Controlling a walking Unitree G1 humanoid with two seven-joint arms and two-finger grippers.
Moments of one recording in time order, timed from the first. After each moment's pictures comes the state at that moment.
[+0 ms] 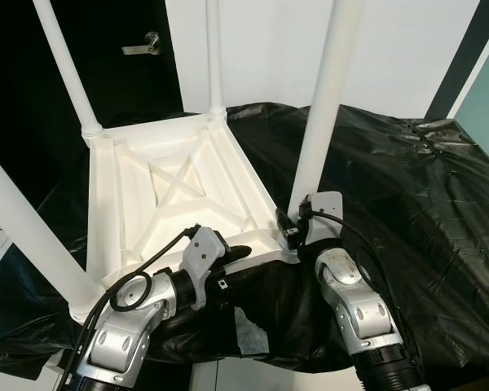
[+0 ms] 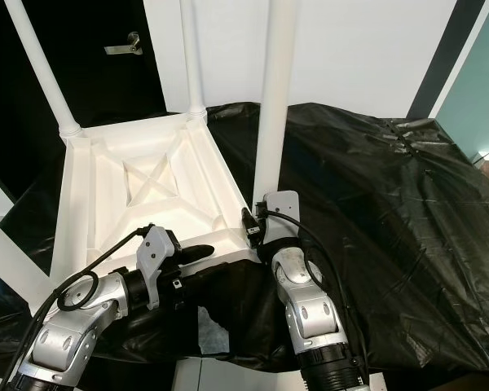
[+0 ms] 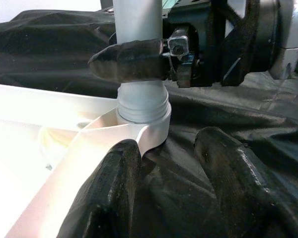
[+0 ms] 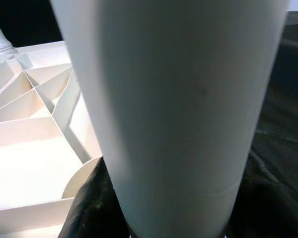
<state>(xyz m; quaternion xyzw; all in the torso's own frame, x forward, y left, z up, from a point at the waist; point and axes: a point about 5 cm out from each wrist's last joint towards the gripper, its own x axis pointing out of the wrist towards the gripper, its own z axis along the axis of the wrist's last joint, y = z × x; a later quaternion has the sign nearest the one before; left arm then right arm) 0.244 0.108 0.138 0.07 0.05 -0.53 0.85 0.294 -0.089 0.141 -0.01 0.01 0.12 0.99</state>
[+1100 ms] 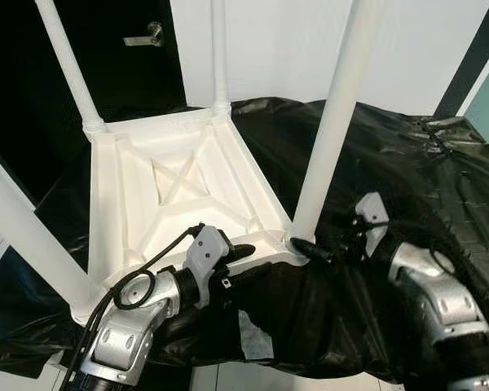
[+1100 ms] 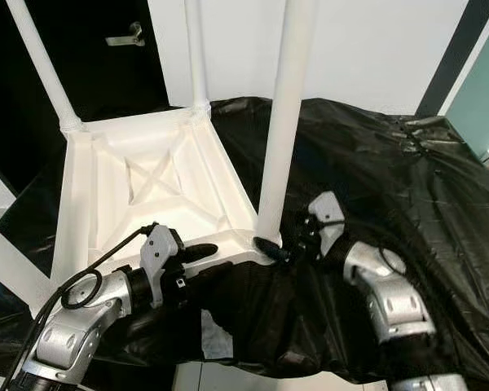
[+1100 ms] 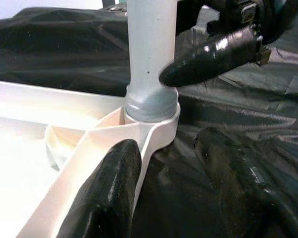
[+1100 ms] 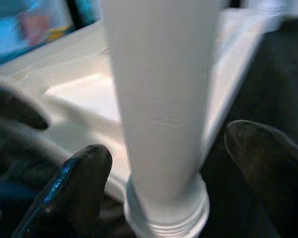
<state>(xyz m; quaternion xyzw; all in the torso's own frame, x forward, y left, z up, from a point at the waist) 0.247 0.104 0.141 0.08 0.04 -0.53 0.84 0.299 -0.164 0.151 -0.12 0.01 0.44 0.89</state>
